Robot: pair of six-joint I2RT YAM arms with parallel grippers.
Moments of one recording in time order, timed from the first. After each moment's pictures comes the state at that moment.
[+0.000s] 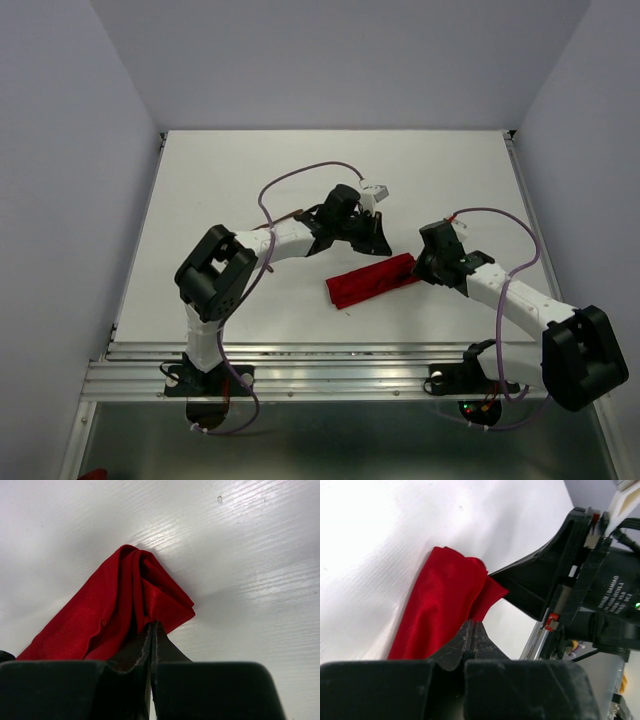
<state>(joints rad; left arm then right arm) -0.80 1.89 1.24 0.07 0.51 -0.53 0.43 1.20 0.63 -0.39 0.25 0.83</state>
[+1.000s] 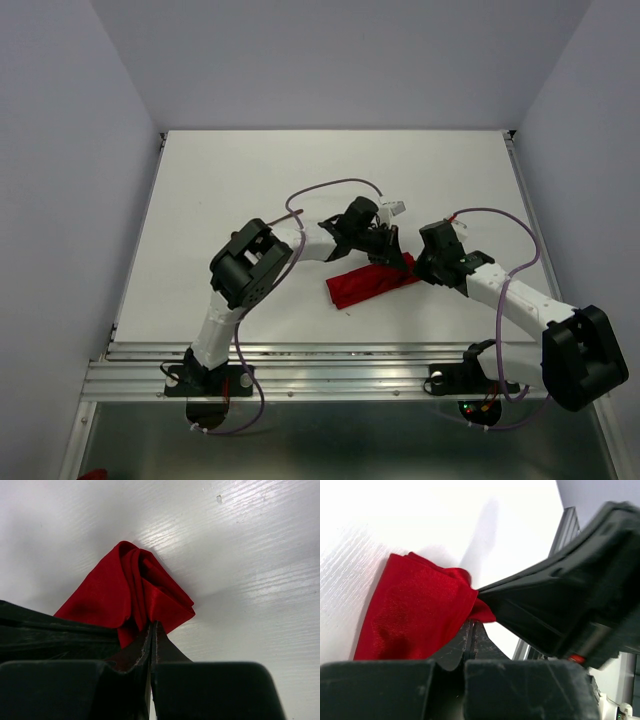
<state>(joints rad) -0.85 2.11 1.34 0.20 0.65 -0.66 0.43 1.20 0.63 -0.39 0.25 0.84</state>
